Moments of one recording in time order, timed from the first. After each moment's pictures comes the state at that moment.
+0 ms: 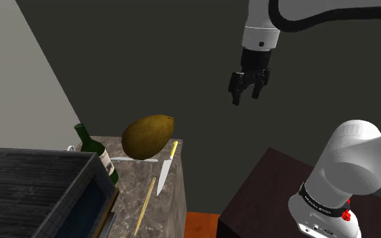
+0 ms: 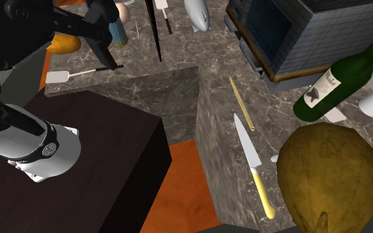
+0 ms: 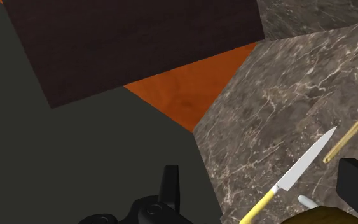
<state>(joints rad) 0.00 -0.82 0.08 -2.43 0.13 1.63 0.30</state>
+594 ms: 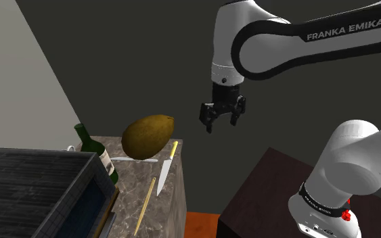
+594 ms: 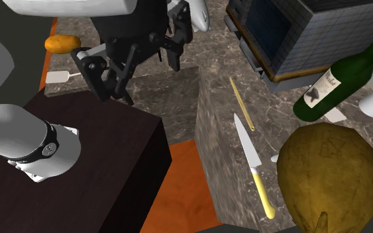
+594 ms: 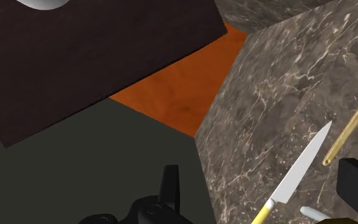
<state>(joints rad) 0.01 -0.67 0.31 -2.49 0.25 1.85 0.60</state>
